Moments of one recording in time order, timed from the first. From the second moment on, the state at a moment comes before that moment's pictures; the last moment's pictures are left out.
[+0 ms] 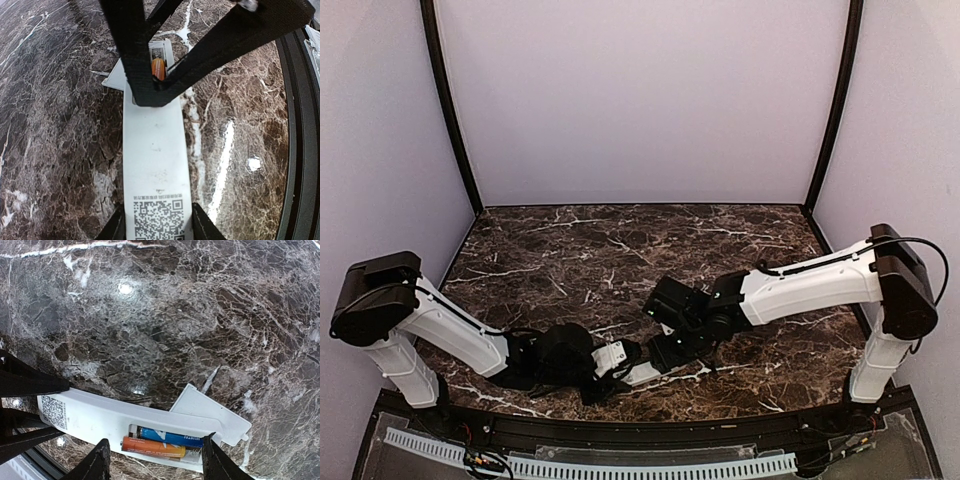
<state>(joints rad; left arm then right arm) -1.18 1.65 0.51 0.42 0.05 0.05 1.18 1.77 1.14 -0.57 0.07 0.66</state>
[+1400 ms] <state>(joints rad) -1.18 1.65 0.51 0.41 0.05 0.05 1.19 1.79 1.16 -0.62 0.12 0.65</state>
